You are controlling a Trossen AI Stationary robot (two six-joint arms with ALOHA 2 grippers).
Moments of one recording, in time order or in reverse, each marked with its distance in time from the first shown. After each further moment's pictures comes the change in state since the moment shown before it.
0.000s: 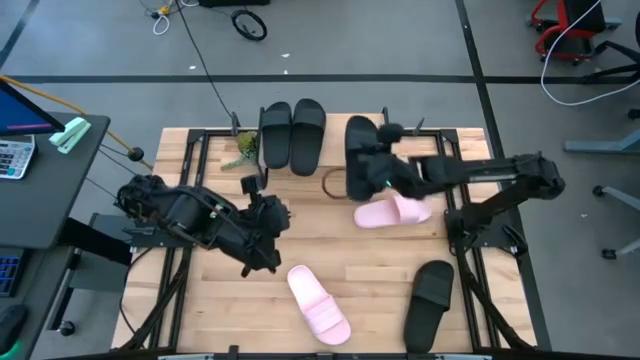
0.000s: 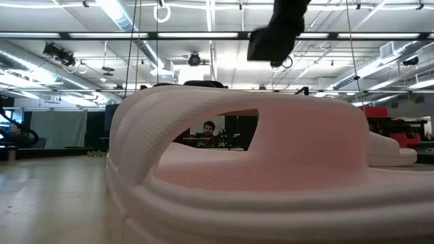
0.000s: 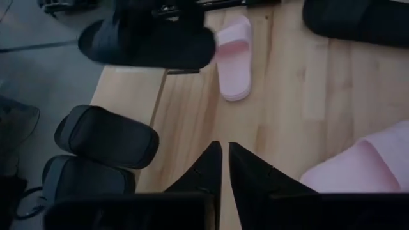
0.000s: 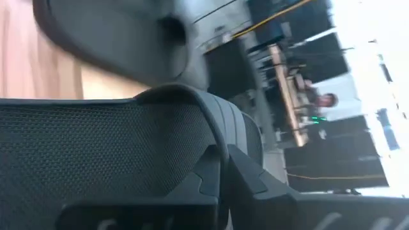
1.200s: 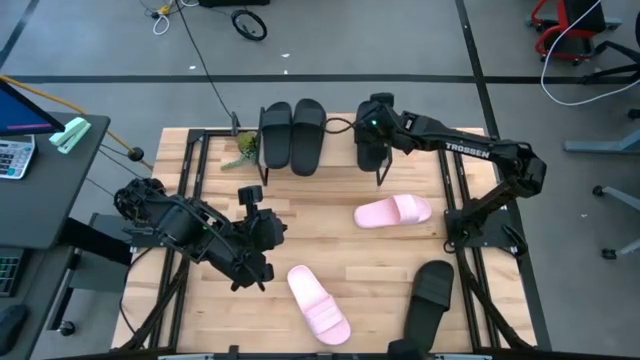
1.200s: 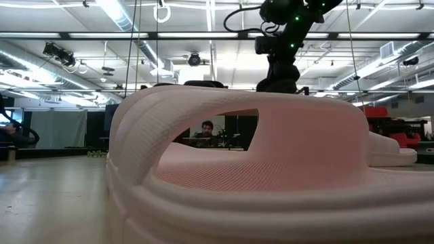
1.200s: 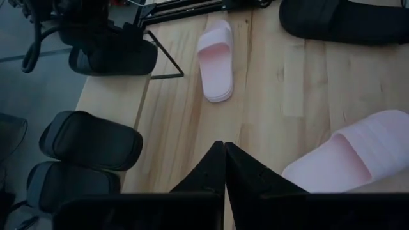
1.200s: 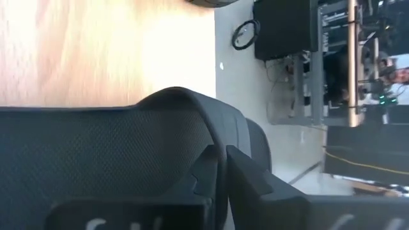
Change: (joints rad) left arm -0.070 0.001 0.000 0.000 -0.001 -0.026; right arm -0.484 0.134 0.000 0.038 -0.409 -0.255
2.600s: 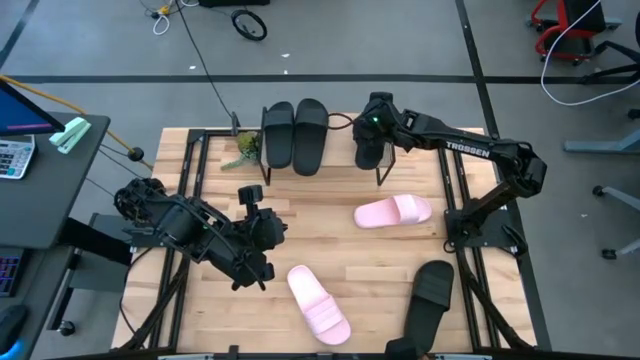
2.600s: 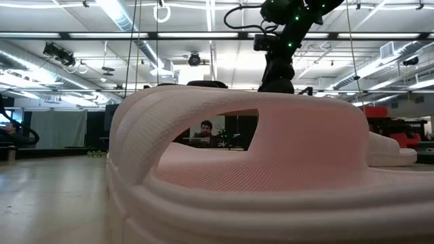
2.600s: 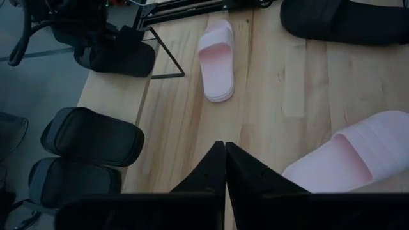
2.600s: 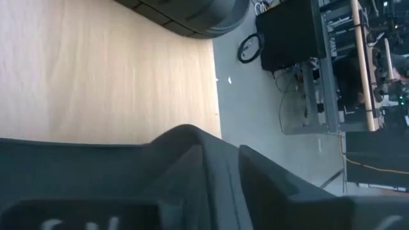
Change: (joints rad) left arm 0.003 0.000 0.000 0.000 0.000 -0.001; right arm -0.008 0.000 0.000 0.046 -0.082 0.051
